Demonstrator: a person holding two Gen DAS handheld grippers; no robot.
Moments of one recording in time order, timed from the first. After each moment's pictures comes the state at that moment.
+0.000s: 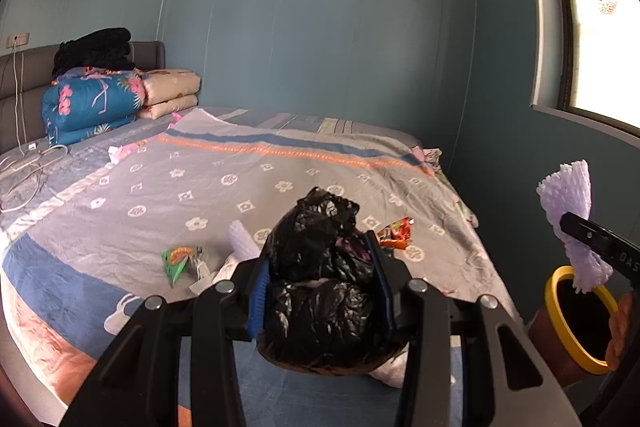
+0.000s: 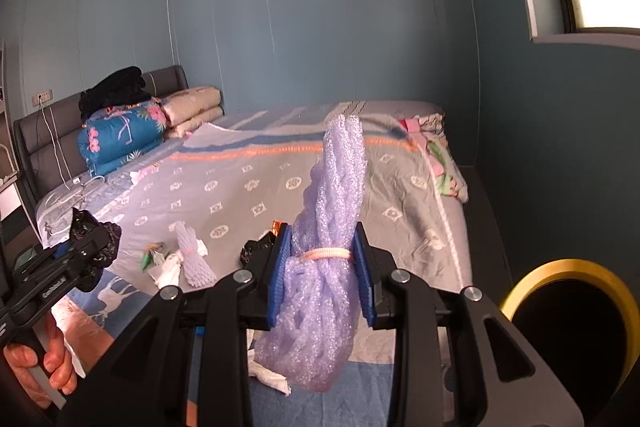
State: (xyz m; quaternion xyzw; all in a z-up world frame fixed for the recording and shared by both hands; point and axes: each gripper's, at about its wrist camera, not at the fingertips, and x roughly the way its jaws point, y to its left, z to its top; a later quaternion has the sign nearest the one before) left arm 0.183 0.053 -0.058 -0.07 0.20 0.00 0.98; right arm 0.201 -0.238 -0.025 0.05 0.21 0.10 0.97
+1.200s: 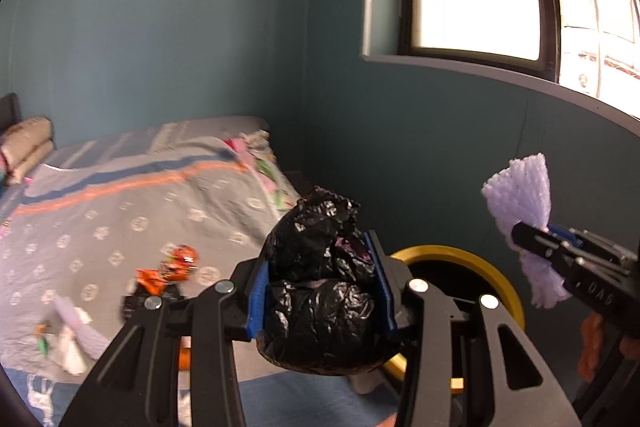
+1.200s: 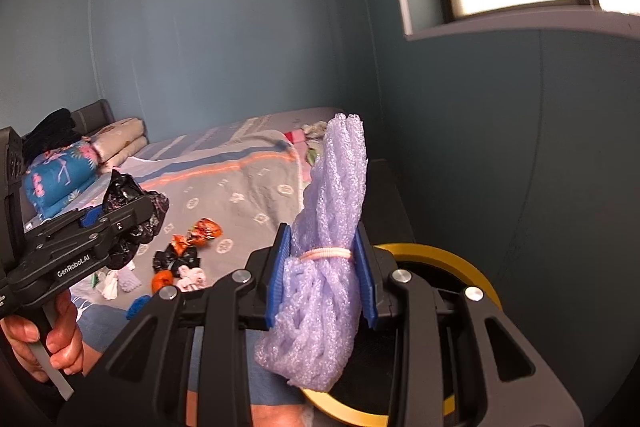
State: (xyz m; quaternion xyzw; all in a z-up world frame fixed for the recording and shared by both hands) left arm 0.213 -0.194 0.000 0.03 0.23 -0.26 0.94; right arm 0.097 -0.439 0.016 0.10 0.21 -0.05 0.97
